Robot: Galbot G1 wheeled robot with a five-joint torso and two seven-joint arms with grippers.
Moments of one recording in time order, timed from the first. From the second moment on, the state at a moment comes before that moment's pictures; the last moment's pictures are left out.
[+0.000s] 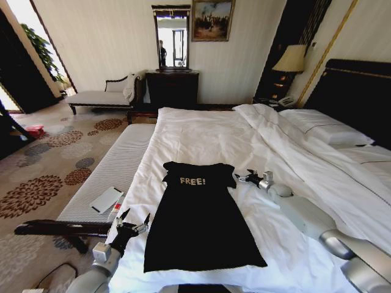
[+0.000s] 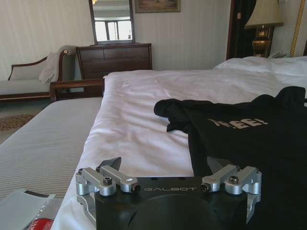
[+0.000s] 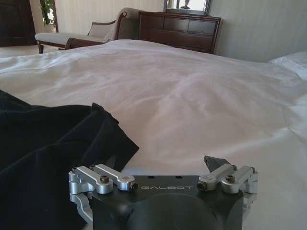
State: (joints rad) left arm 1.85 -0.97 -0.54 -2.18 -0.43 0.00 -0.13; right arm -0.46 0.82 -0.22 0.94 0.79 0.01 -0.30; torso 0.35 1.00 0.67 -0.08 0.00
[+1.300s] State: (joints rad) left arm 1.85 -0.98 -0.54 -2.16 -0.43 -0.01 -0.11; right arm -0.43 0.83 -0.29 1.01 0.85 -0.04 -0.28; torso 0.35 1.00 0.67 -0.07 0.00
